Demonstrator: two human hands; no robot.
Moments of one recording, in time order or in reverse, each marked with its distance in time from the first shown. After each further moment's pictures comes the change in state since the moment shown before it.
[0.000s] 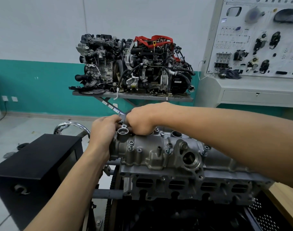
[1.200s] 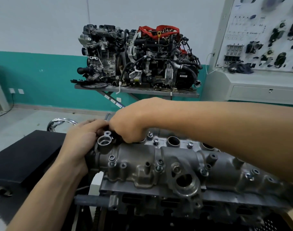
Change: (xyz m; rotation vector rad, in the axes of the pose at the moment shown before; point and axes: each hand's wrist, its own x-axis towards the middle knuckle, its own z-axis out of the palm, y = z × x) left_hand -0.020 0.002 -0.003 0.052 0.004 -0.023; right_hand -0.007 -0.005 -0.011 -0.218 -0.051 -0.201
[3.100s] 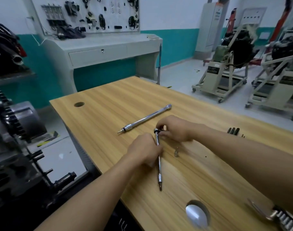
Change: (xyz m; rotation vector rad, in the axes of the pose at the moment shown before) left_hand -0.327 -0.282 0.421 1.259 -1.306 0.348; right_hand -0.558 -0.072 0.409 0.932 0.118 1.214
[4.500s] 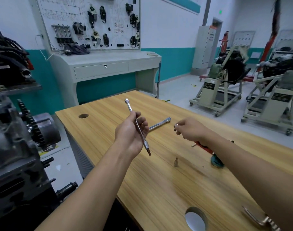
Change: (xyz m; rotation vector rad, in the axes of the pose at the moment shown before) left_hand -0.045 0.027 -0.090 -1.838 0.089 -0.113; right_hand -0.041 -0.016 -0.047 0.393 0.220 0.561
